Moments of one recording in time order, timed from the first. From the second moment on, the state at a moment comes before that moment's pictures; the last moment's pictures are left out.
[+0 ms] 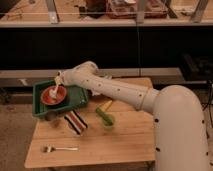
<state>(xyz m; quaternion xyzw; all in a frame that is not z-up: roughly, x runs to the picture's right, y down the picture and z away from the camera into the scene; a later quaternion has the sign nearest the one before) -0.253 -0.072 0.820 0.29 -0.22 -0.74 0.56</state>
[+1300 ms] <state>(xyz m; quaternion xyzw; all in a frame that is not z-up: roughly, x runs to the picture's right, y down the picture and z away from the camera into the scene) -0.284 -0.106 0.846 0.31 -0.23 -0.76 0.53</state>
